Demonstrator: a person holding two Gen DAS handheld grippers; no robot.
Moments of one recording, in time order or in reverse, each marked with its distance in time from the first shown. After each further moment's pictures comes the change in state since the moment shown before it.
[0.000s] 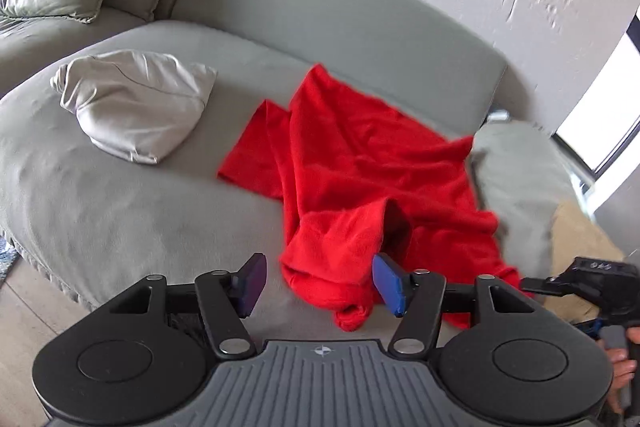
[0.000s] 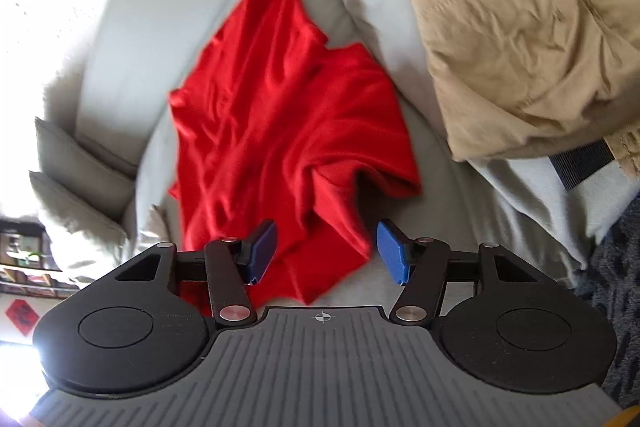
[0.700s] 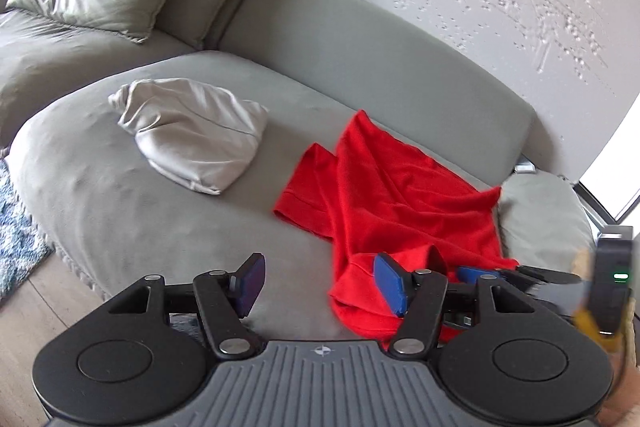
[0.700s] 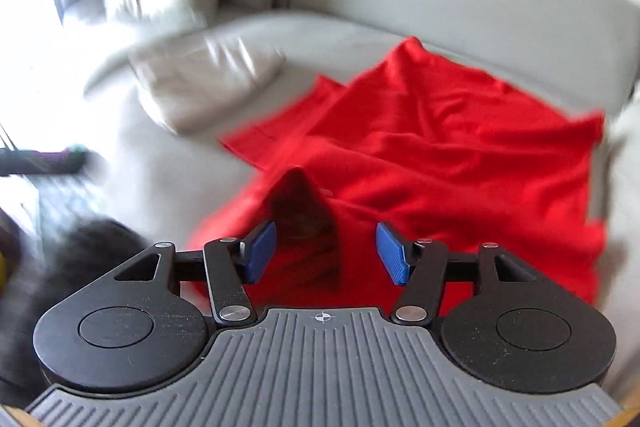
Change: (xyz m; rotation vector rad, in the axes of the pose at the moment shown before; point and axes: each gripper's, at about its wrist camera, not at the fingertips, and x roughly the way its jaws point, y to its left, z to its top) left arm -0.032 0.044 -0.001 -0.108 -0.125 0.059; right arm 0.104 0.173 -0.117 -1.299 -0.067 -0.136
